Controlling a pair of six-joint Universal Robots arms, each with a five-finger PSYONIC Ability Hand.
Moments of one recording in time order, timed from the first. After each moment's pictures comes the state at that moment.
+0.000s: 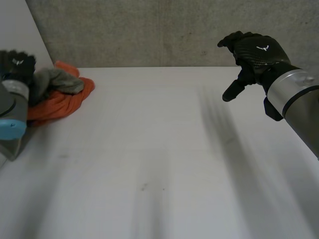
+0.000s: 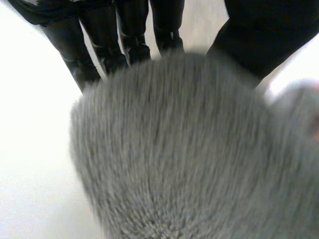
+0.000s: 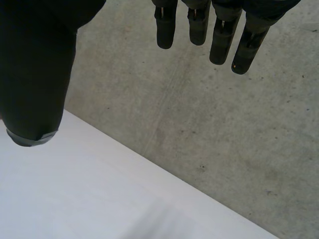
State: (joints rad) left arm 4.70 -2.31 -1.07 3.54 -1.56 3.71; right arm 1.94 -1.36 1.35 0.01 1.42 3.04; left_hand 1.11 1.19 1.18 1.20 0.96; right_hand 0.20 0.19 0.22 0.23 0.07
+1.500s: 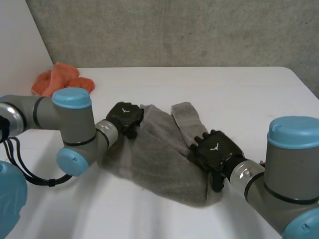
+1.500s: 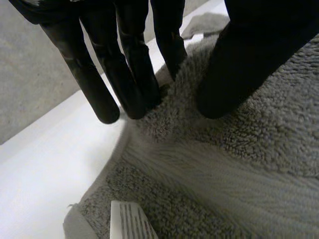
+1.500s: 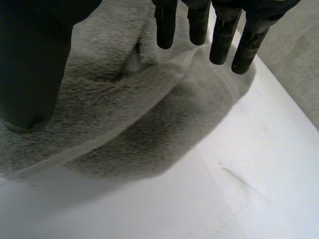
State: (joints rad) left arm 4.27 -2.41 -1.11 3.20 -1.38 3.49; right arm 2.07 -1.20 1.72 -0.05 1.41 2.52; left_hand 1.11 1.11 1.09 1.10 0.91; right_hand 0.20 0.19 0.21 0.23 0.07
